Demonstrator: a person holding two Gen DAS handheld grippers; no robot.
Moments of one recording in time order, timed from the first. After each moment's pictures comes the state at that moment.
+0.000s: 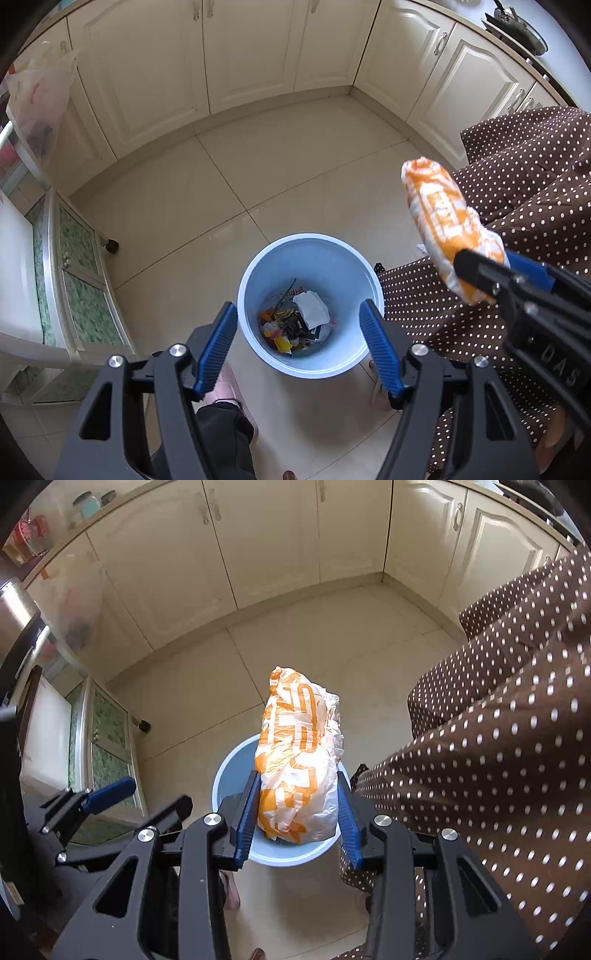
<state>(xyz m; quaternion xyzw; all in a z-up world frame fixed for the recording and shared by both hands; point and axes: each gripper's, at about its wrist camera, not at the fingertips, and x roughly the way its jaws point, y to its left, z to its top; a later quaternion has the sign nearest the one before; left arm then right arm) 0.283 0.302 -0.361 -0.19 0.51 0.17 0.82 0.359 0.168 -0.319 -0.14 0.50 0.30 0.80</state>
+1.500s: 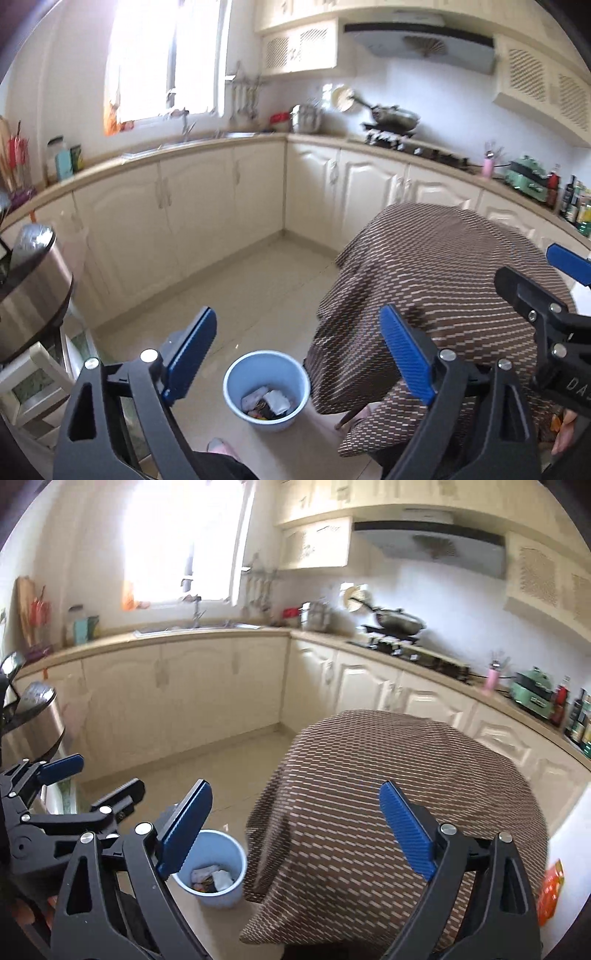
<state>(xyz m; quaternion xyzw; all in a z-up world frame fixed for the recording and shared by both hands) 0.125 0.123 -0.079 -0.05 0.26 0.11 0.96 0.155 -0.040 -0.050 -0.10 0.21 0.17 0.96</state>
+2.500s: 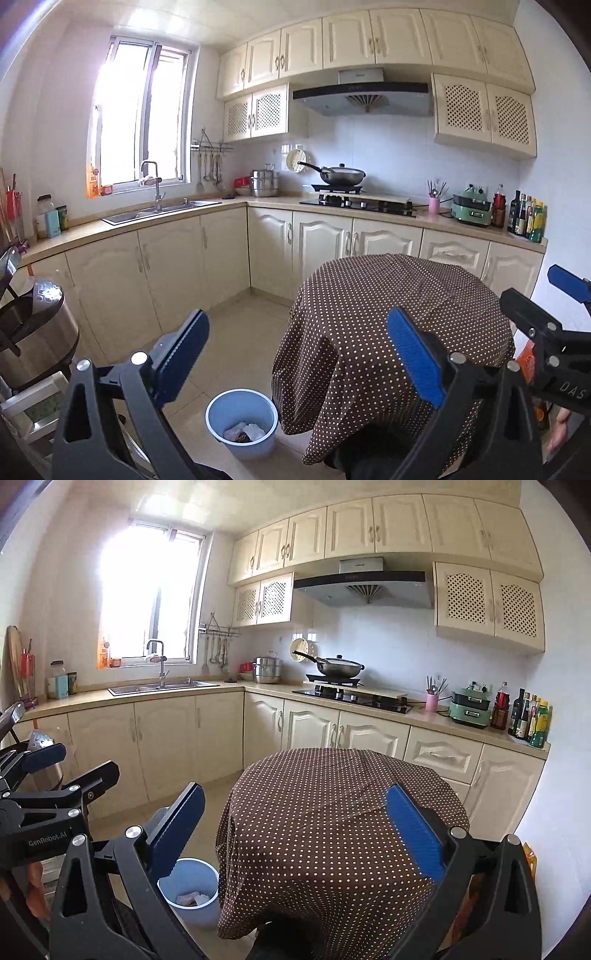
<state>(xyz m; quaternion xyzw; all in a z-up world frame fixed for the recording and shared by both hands) -0.001 0.038 0.008 -0.01 0.15 0.05 0.99 0.021 -0.154 0.004 -0.05 0.12 0.11 0.99</state>
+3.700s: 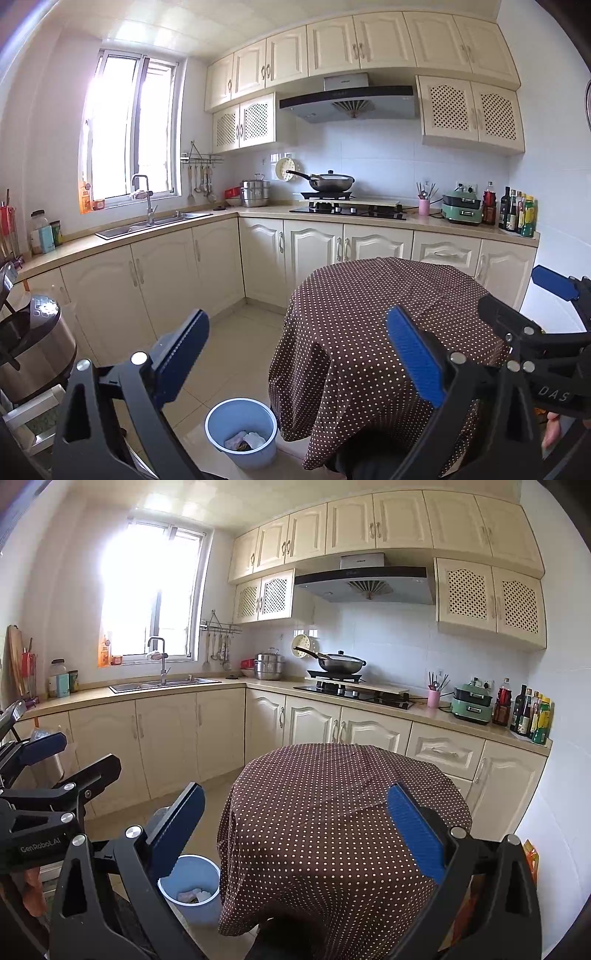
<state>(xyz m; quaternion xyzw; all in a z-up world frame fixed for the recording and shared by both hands) -0.009 0.021 0.008 0.01 0.14 0.03 0.99 0.021 -0.153 0.000 -0.05 0.13 0.11 0.98</state>
